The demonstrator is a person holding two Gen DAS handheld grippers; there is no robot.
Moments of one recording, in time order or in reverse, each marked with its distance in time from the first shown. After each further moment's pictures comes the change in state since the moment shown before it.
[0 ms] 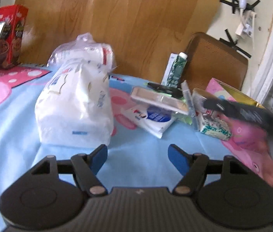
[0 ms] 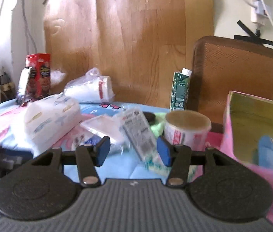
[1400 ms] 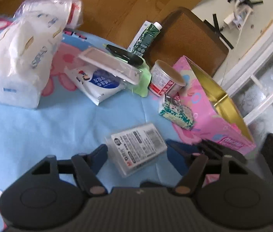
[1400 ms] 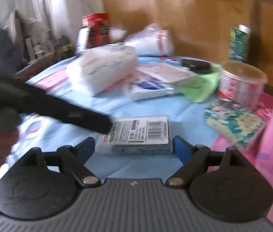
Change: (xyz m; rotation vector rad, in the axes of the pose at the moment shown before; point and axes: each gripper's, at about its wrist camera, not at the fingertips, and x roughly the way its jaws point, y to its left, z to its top) left arm 0.029 -0.042 0.003 -0.173 0.255 -0.220; right arm -0.032 0.000 -0.051 -0.091 0.245 0.449
